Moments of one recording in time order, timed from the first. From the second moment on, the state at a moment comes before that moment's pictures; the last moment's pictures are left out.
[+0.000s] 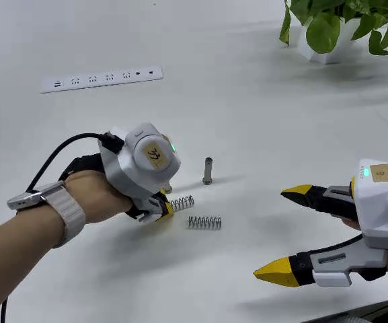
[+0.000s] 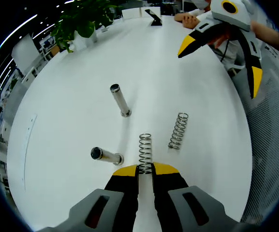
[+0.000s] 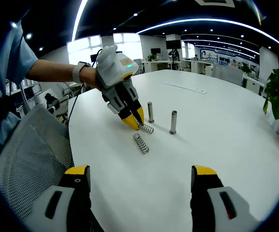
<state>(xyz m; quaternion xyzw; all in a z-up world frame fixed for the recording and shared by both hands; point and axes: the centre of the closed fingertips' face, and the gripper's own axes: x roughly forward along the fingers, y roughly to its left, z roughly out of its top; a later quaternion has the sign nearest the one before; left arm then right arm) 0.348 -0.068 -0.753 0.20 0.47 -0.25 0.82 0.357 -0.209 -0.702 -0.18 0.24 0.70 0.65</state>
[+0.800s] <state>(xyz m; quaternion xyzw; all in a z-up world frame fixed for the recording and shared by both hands) 0.314 -0.073 -0.718 0.10 0.37 -0.19 0.91 0.346 -0.190 -0.693 -0.19 0.23 0.72 0.62</state>
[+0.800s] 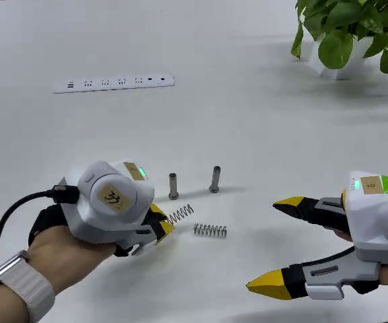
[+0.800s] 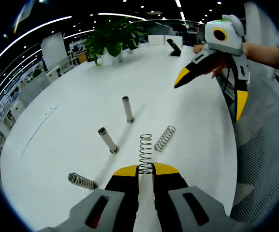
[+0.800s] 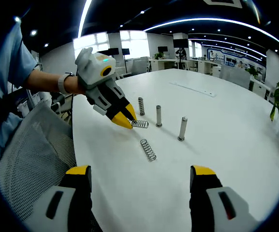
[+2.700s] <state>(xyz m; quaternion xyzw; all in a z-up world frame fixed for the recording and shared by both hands) 0.265 -0.127 -0.688 0.14 0.28 -0.31 0.90 0.275 -0.136 -0.669 -0.23 0.21 0.84 0.45</state>
